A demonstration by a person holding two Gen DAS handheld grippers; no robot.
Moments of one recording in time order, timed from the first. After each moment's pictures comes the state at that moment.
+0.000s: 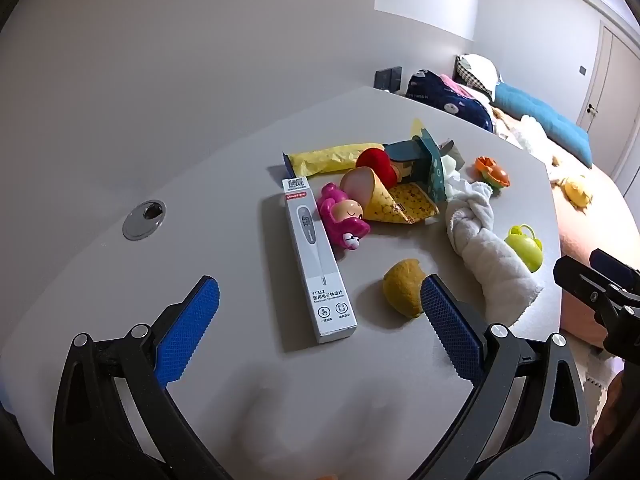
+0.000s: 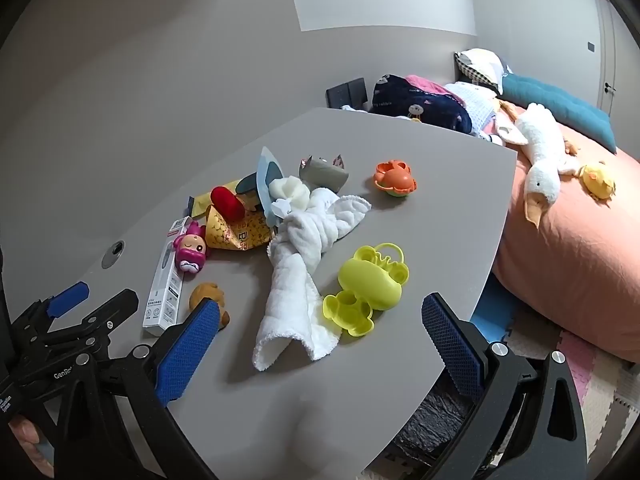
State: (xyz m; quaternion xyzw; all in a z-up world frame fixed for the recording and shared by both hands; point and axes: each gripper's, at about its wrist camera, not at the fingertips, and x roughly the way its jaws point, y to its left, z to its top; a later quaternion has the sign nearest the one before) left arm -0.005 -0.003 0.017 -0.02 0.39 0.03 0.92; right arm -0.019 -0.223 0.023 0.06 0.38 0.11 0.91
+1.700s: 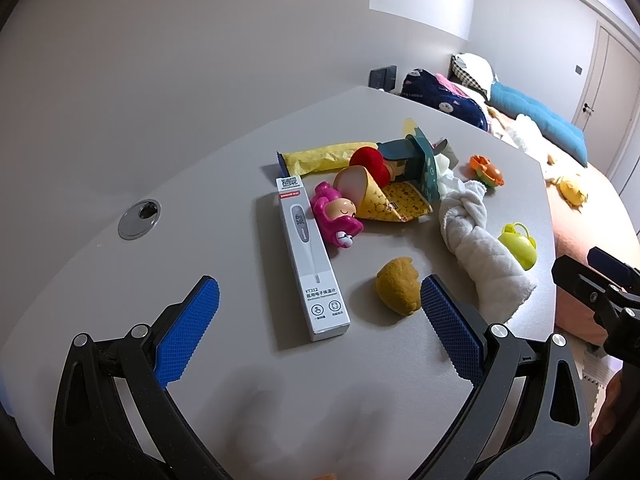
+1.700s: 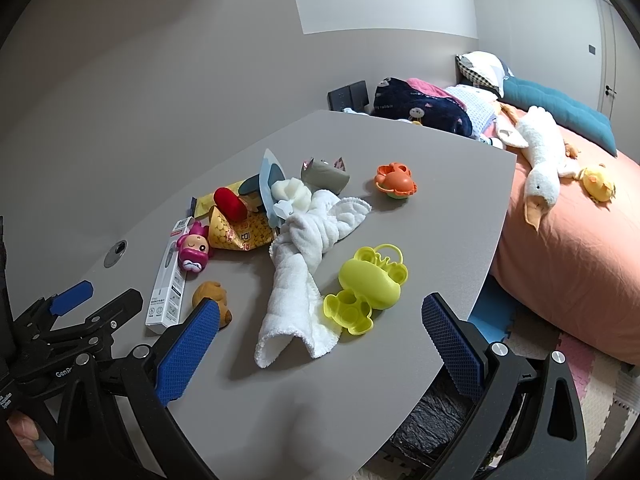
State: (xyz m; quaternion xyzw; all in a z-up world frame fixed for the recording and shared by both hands) left arm -0.011 -0.010 0.015 -0.02 0.39 0.02 0.92; right arm -0.022 -0.224 0.024 0.05 0.38 0.11 0.92
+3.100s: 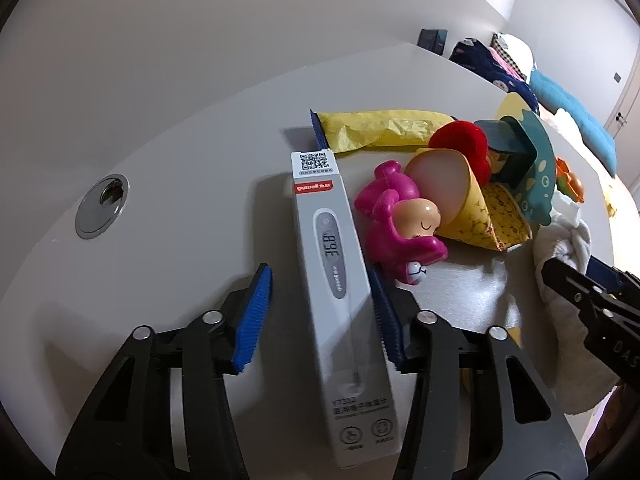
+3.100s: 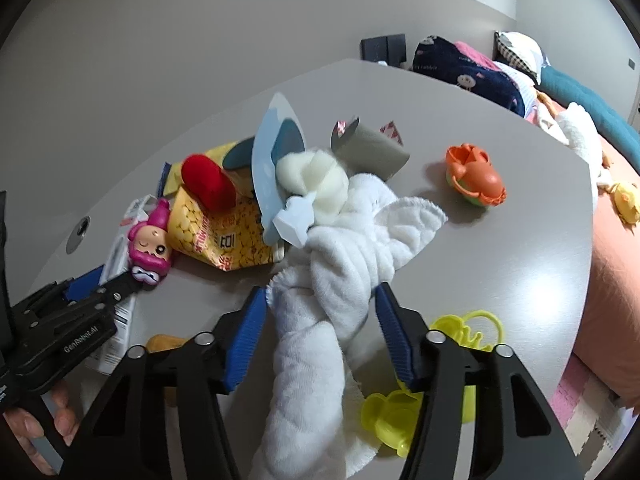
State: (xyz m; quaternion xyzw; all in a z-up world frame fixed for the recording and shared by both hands) left arm 0.073 0.034 -0.048 -0.06 0.46 0.05 0.88; right arm 0.084 -0.170 -0.036 0.00 0.45 0.14 0.88
